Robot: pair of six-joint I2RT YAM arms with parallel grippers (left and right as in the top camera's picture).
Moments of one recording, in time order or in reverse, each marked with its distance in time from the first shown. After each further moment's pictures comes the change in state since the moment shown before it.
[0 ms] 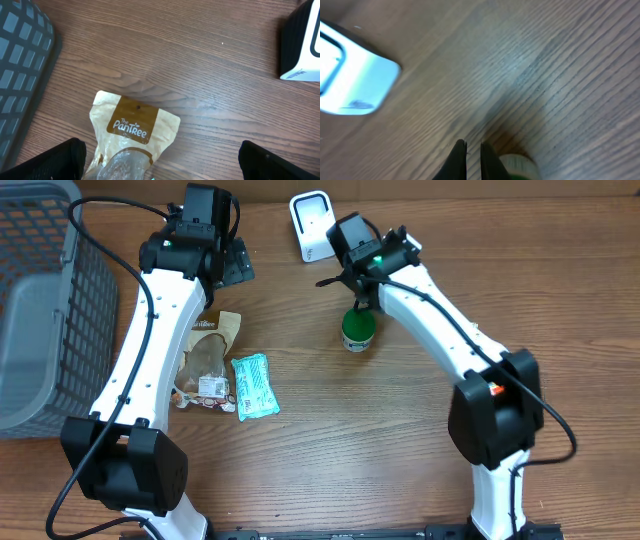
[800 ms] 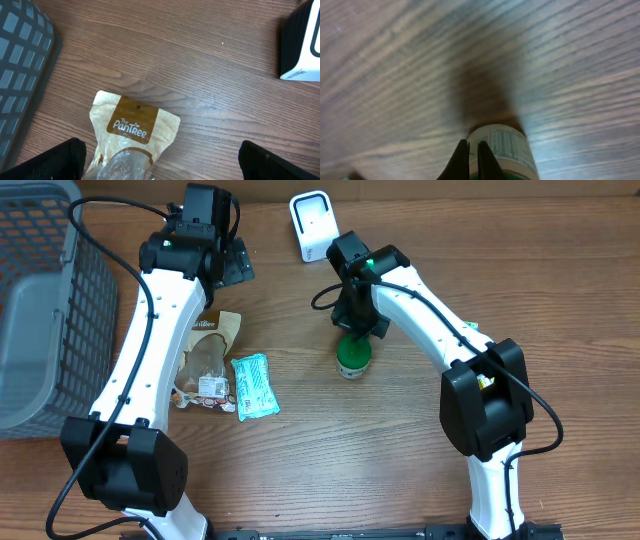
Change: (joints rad) left arm 0.000 0.000 0.000 0.000 0.000 0.000; right arm 0.000 0.047 -0.002 -0.206 -0.370 -0.308
